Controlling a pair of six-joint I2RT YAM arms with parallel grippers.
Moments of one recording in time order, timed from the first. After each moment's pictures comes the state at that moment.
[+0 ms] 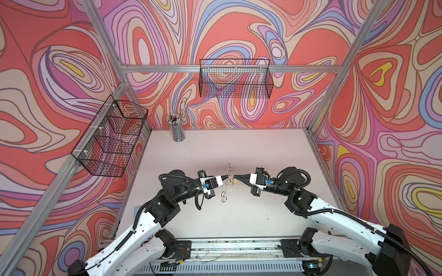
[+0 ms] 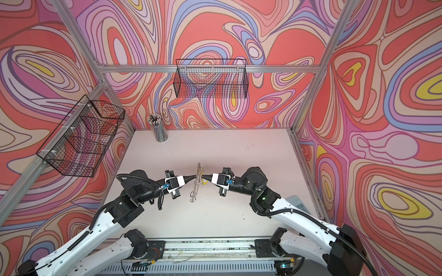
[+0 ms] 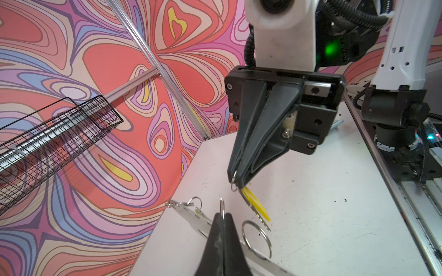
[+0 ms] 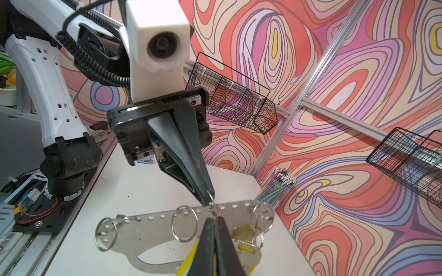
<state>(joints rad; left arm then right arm) -0.65 0.78 0.68 0.04 0.51 0.54 0.77 1.04 0.67 0.44 -0.57 -0.42</state>
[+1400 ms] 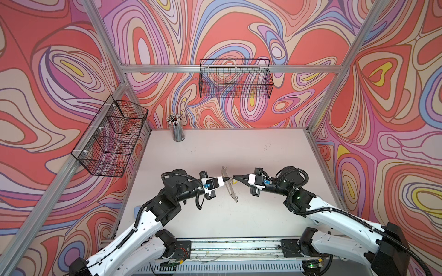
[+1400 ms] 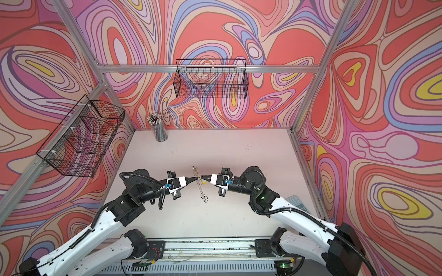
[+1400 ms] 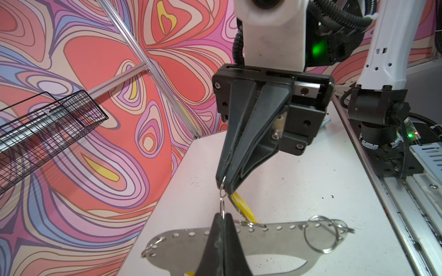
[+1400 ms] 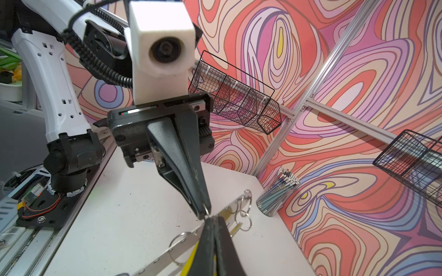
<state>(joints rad) -0.65 0.80 0.68 0.02 0.54 0.53 0.77 1.05 0.68 0.44 -0.59 -0.44</state>
